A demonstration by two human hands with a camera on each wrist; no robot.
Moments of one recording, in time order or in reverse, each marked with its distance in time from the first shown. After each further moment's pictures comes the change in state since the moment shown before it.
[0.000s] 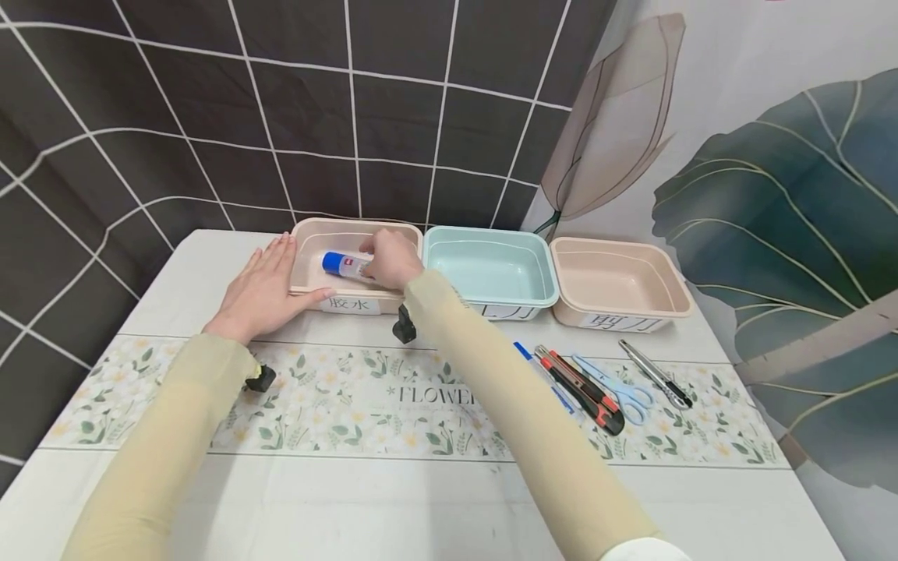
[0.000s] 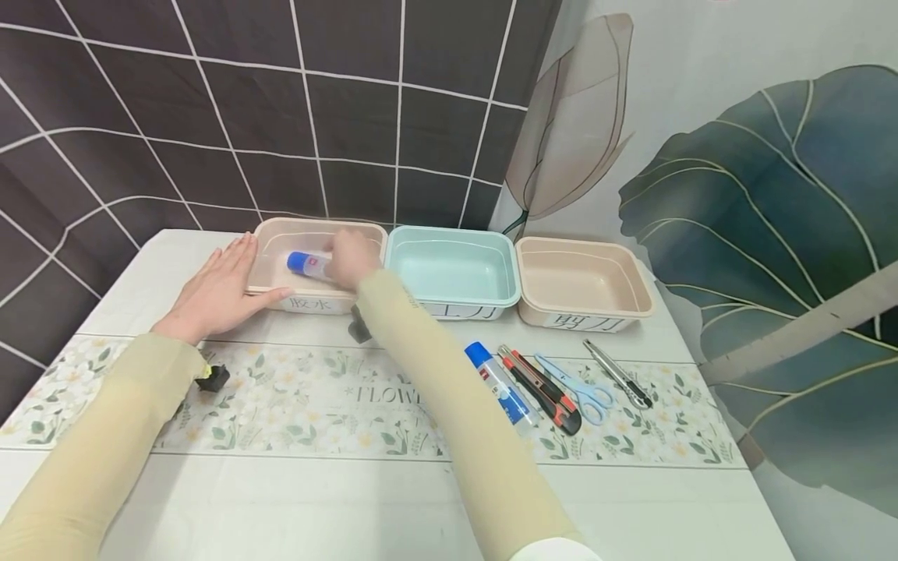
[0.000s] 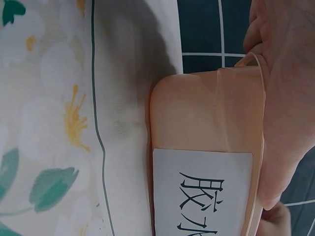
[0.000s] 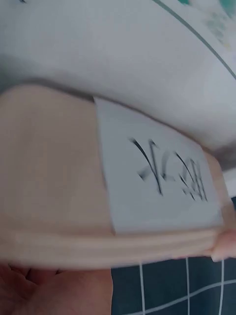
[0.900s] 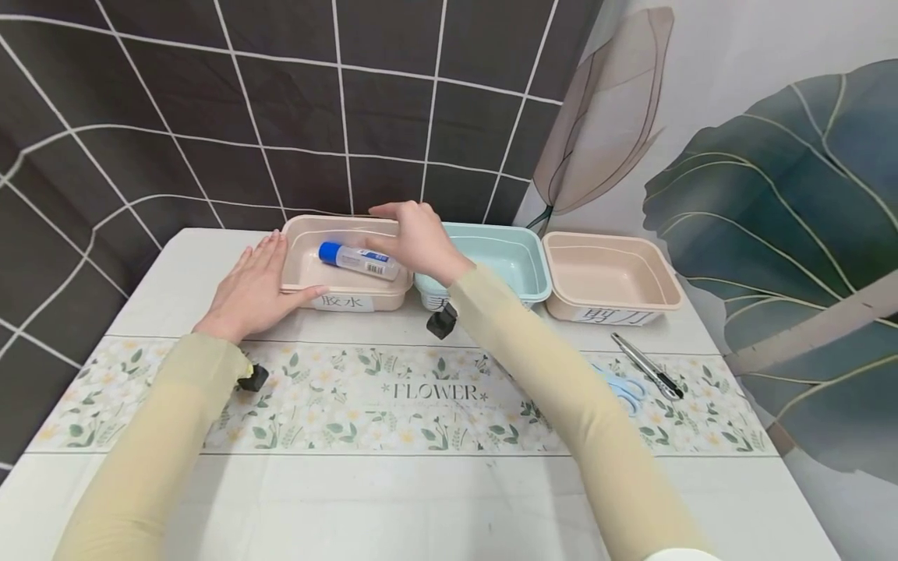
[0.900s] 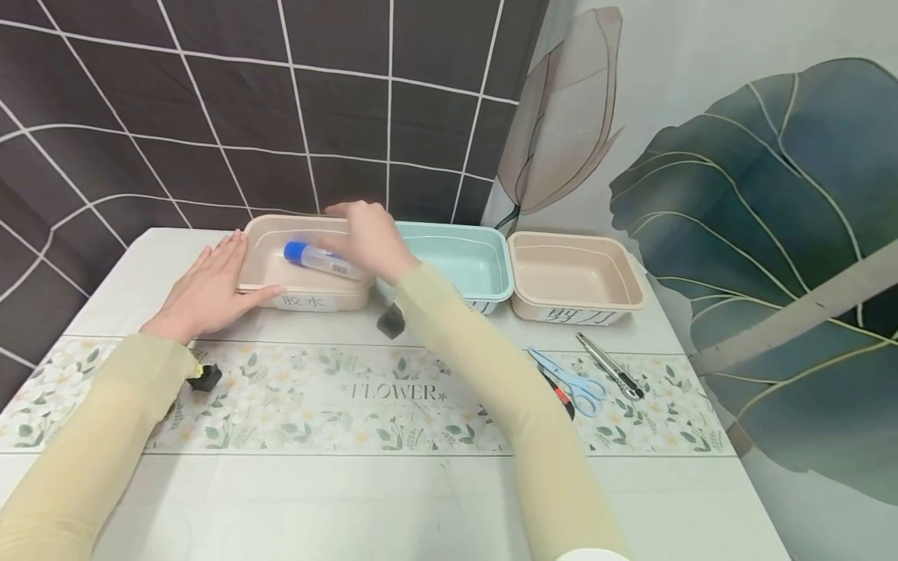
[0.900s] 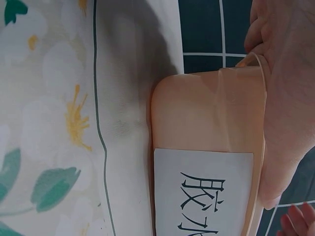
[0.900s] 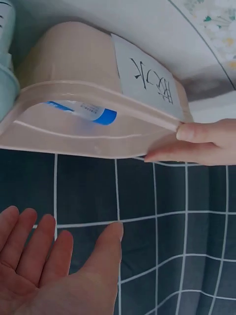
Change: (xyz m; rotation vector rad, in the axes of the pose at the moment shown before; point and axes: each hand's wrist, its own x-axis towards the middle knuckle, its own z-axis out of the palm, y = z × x) left_hand 0.001 0.000 0.002 -0.013 -0.009 -0.010; right_hand -0.053 -0.001 -0.072 0.103 0.134 -0.113
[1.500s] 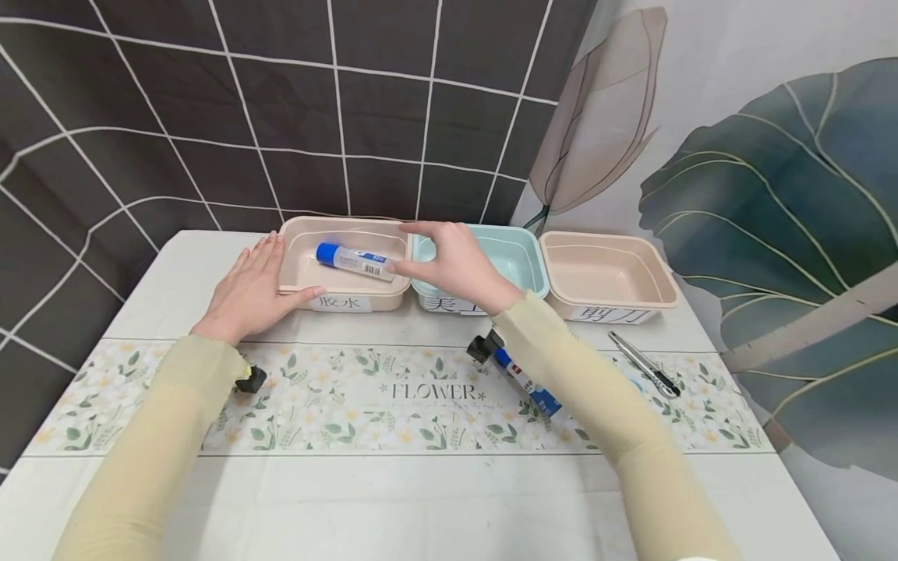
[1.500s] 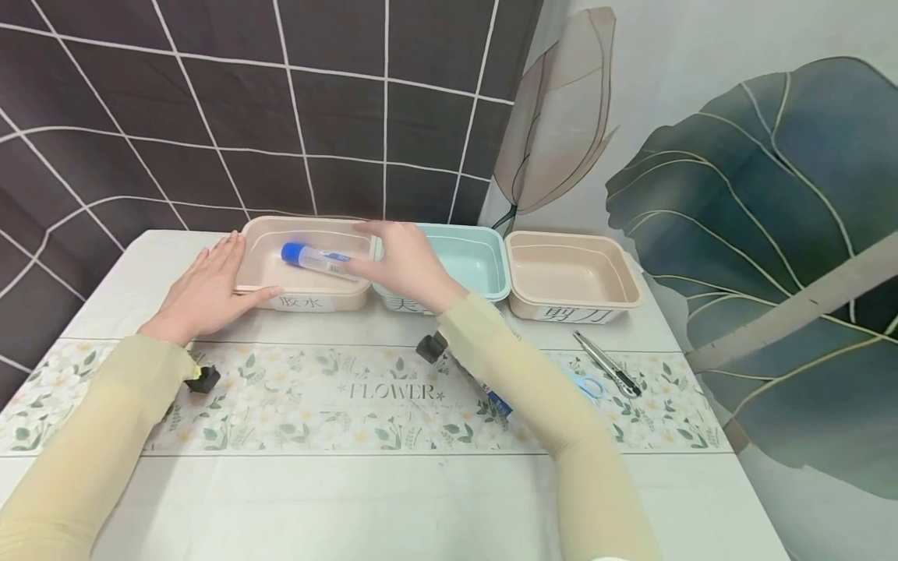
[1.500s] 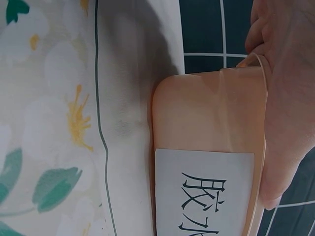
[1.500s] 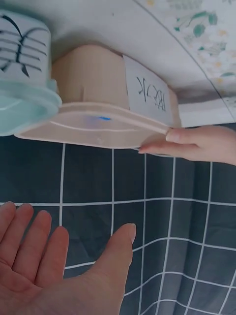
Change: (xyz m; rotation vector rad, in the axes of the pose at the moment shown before) left_hand -0.002 0.001 -0.001 -0.009 -0.001 0.009; right_hand -0.056 0.024 -0.024 0.036 0.029 -0.096
